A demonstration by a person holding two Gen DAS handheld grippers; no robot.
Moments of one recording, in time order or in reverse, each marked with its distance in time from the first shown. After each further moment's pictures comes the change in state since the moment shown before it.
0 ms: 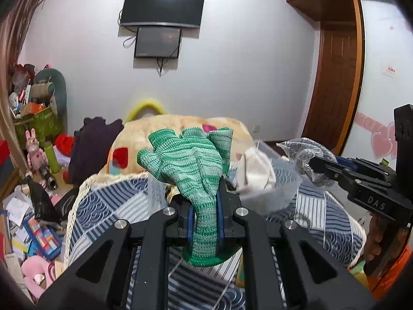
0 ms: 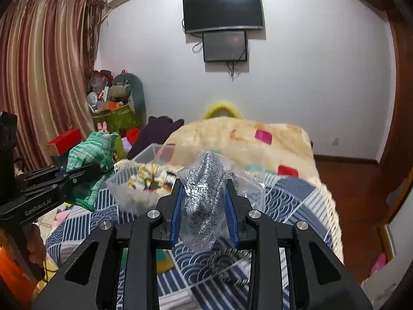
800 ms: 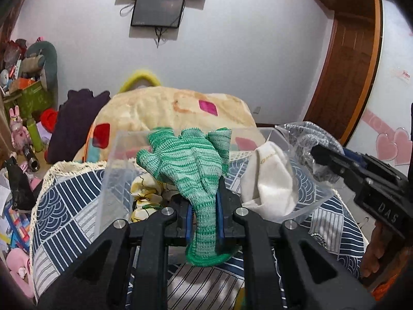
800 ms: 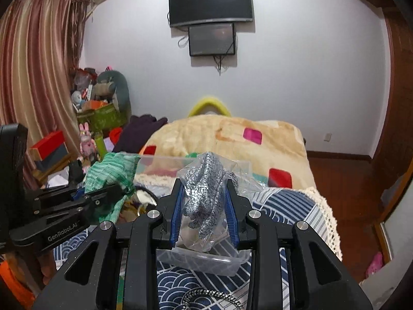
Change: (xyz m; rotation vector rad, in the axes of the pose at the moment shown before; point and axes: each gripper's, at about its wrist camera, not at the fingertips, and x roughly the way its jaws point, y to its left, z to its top) left arm 0.106 0.003 0.010 -0.072 0.153 -0.025; right arm 0.048 -0.014 0.007 0.020 0.054 -0.057
